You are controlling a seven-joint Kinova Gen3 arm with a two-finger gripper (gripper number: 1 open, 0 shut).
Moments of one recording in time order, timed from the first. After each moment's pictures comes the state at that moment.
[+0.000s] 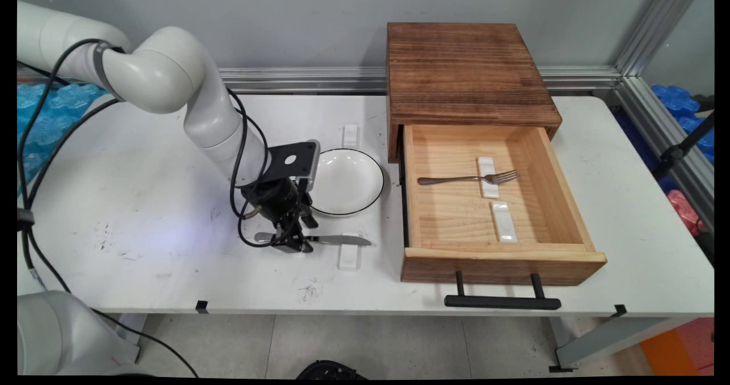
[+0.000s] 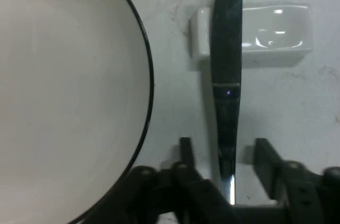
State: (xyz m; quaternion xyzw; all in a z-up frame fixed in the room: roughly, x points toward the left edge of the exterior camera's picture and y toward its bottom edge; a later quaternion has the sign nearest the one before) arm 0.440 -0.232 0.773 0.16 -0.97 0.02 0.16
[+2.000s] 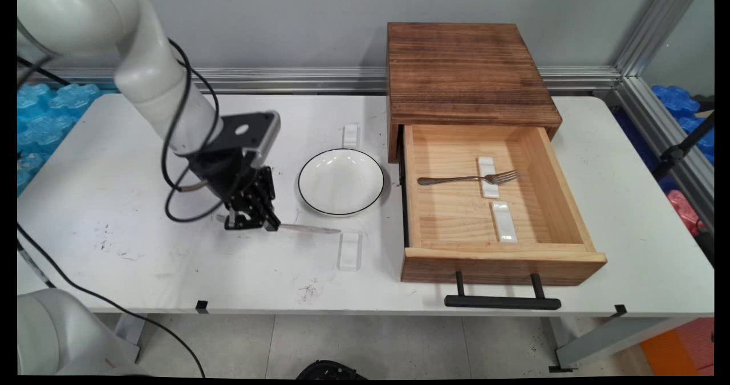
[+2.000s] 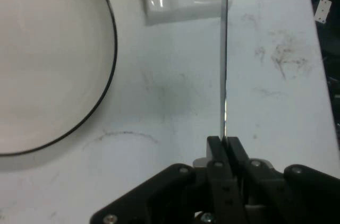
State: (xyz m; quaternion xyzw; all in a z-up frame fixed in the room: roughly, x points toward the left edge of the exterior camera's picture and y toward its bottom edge) arm 0.479 -0.204 0.852 0.11 -0.98 0.00 0.15
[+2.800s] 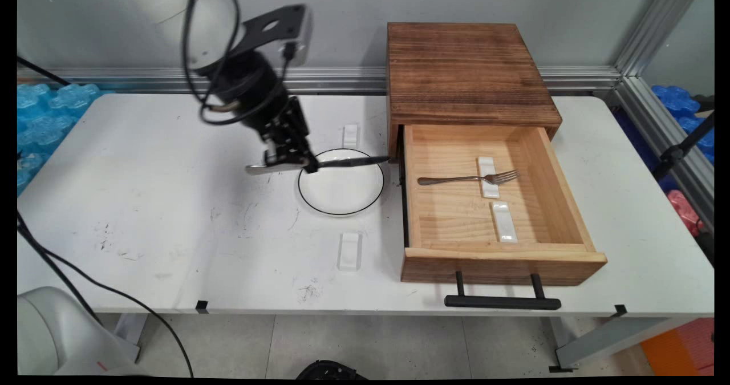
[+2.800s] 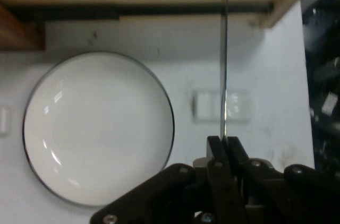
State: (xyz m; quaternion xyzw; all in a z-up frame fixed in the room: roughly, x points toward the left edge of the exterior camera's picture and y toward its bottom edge) arm 0.427 -0.234 0.968 0.18 -0.97 0.04 0.19
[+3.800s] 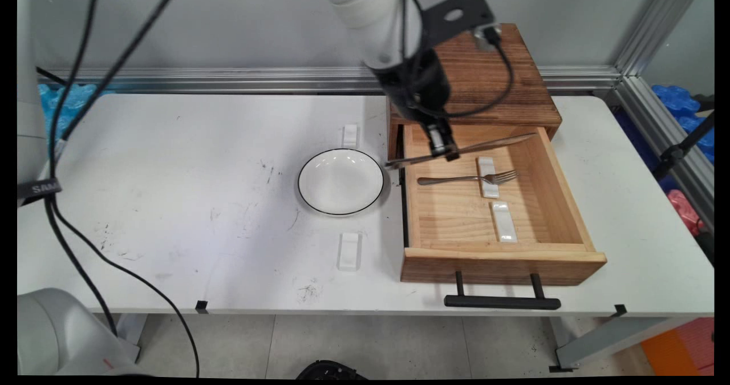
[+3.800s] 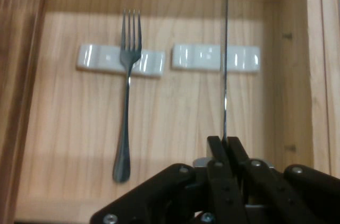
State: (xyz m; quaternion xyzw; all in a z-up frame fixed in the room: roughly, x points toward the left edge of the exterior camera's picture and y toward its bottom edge) arm 0.257 -0.317 0.959 0.21 -0.95 0.07 0.24
